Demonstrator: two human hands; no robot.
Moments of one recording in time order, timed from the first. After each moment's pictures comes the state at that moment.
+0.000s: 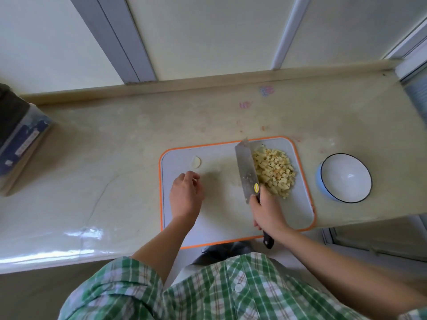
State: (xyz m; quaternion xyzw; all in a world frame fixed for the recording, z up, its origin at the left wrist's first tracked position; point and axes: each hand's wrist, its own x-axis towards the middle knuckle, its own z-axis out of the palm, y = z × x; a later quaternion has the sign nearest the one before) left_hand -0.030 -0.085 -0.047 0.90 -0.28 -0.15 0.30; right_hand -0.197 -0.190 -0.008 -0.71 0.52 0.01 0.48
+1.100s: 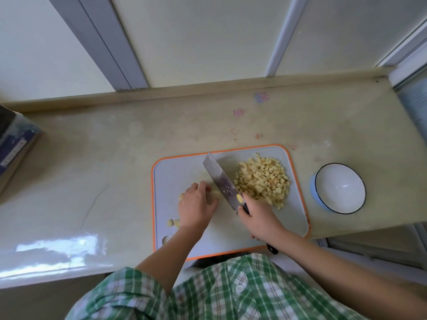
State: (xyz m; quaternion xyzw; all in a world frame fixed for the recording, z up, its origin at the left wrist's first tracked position) left_hand -0.051 -0.113 -0.044 0.91 -0.33 -0.18 0.18; right_hand -0.191 -0.209 0.010 -0.81 0.39 0.11 0.42
